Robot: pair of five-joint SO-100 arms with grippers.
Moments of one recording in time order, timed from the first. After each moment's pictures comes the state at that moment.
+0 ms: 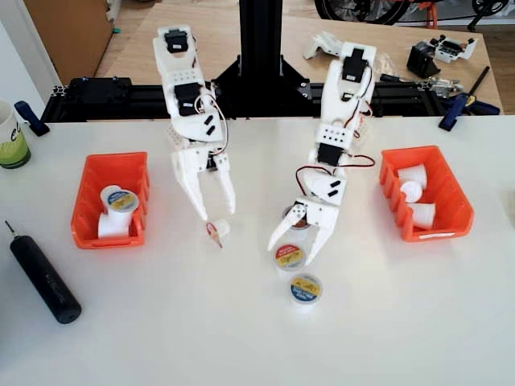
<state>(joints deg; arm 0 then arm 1) -8.5 108.7 108.9 38.1 -116.1 17.5 71.5 103.6 11.6 90.4</state>
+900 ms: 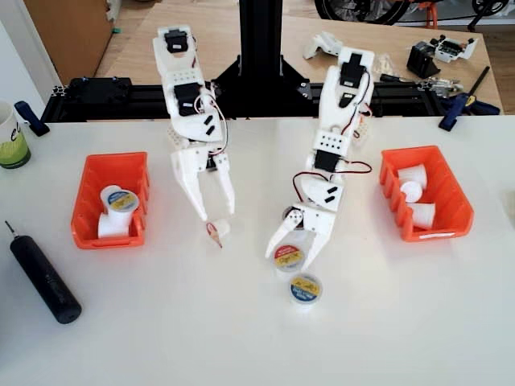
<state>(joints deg) -8.3 108.7 108.9 38.0 -116.1 17.9 66.5 100.7 8.0 90.4</state>
